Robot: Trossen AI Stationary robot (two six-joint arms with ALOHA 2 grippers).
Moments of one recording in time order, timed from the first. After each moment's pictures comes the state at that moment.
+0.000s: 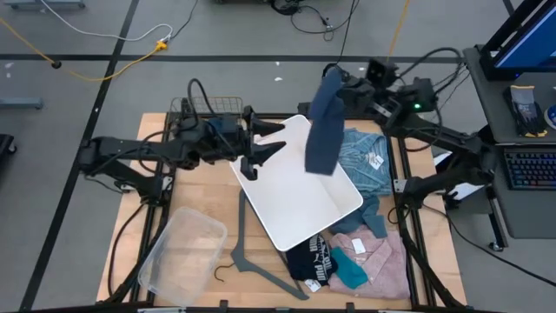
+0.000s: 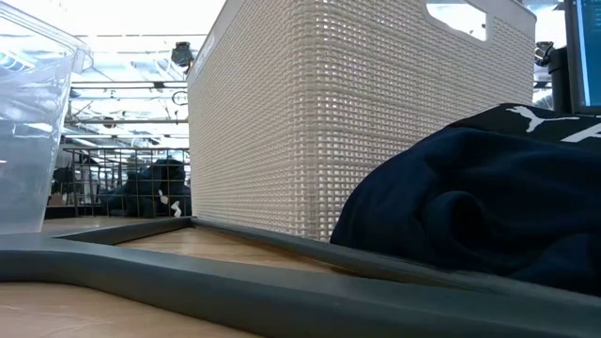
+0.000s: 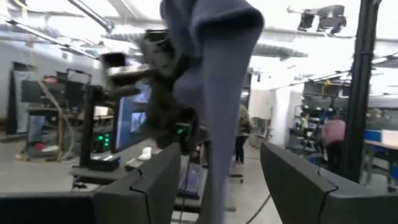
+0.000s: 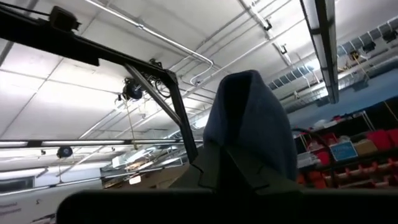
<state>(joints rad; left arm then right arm) 0.04 1.38 1.22 0.53 0.00 -0.08 -0.42 1.33 1.33 0.91 -0.64 0.98</state>
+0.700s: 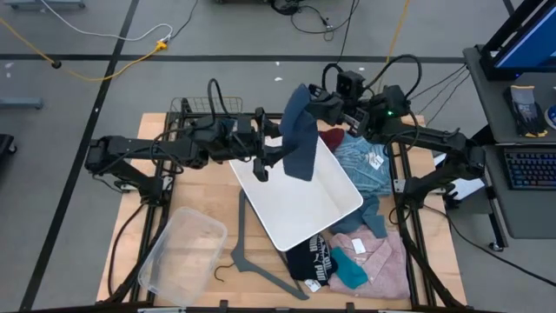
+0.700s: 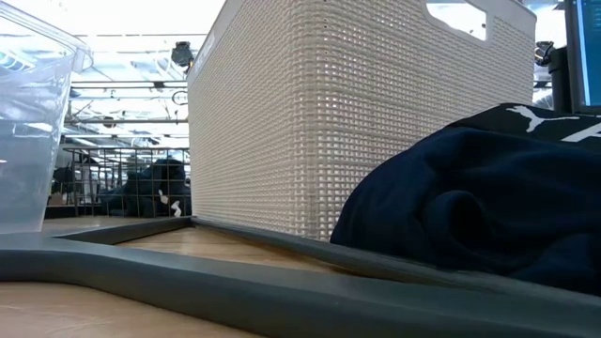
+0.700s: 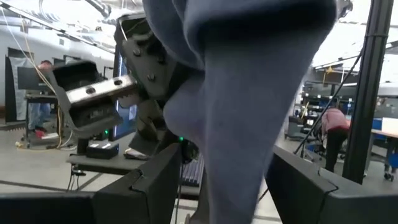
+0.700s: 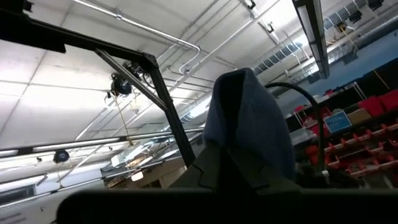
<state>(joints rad) 0.04 1.45 1.29 0.47 0.00 -0.09 -0.33 1.43 1.33 0.87 -0.57 0.93</state>
